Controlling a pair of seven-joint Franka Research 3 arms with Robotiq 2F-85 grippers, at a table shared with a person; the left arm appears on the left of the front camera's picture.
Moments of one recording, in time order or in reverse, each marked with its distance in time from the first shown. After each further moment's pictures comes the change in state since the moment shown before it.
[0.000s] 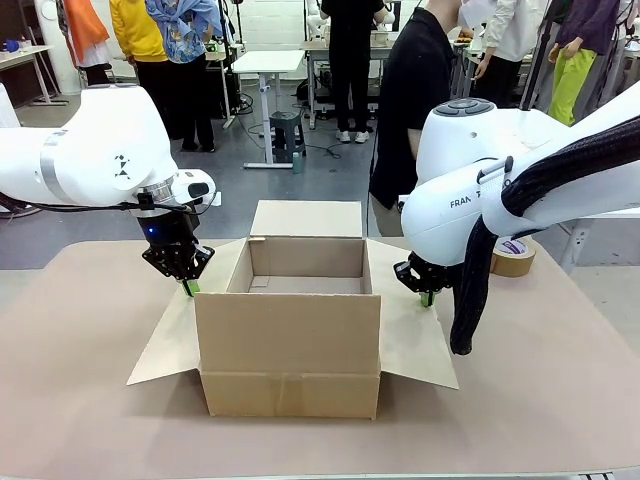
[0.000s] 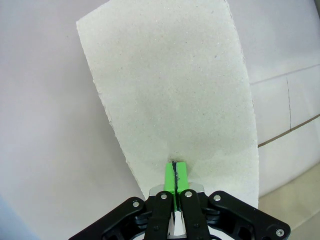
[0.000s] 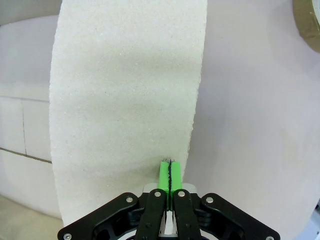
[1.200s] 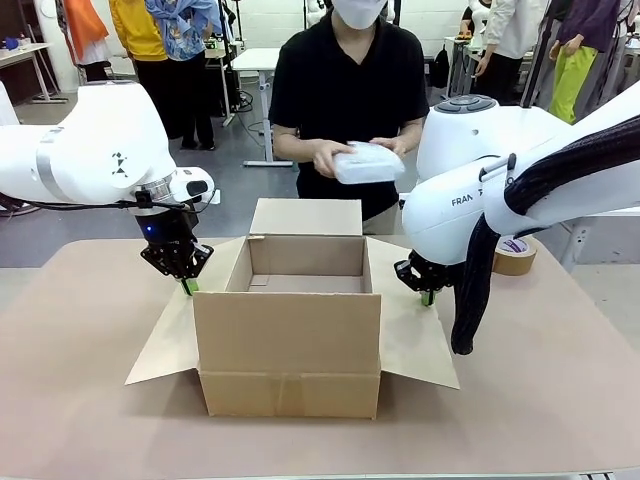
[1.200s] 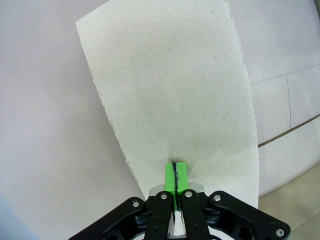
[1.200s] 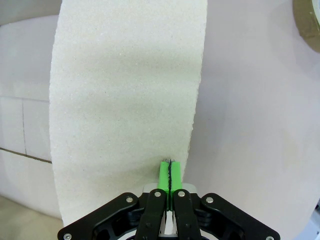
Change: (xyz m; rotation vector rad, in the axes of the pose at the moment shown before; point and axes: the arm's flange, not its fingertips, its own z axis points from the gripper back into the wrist) left arm 0.000 0.000 0.000 0.000 0.000 0.000; right arm 0.000 0.000 0.000 0.000 0.000 0.000
